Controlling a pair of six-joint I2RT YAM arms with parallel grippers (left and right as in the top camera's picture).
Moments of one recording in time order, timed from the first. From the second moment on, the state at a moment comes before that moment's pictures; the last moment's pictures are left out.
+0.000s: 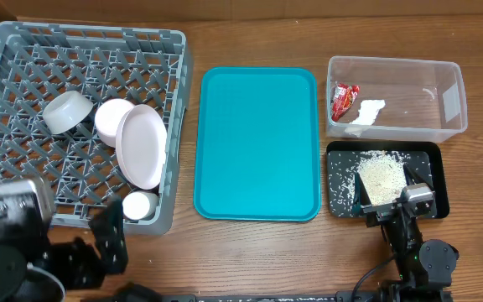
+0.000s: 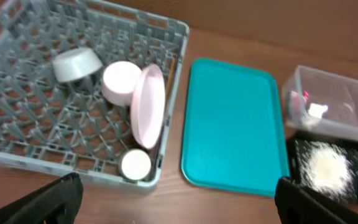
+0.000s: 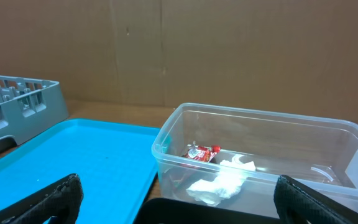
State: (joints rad) left arm -0.39 0.90 1.93 -1.69 -0.23 -0.46; right arm -0.05 0.01 0.02 -0.01 -0.24 -0.01
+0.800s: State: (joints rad) left arm -0.41 0.59 0.80 -0.34 -0.03 -0.09; right arm -0.05 0.01 0.02 -0.01 -0.24 -0.01
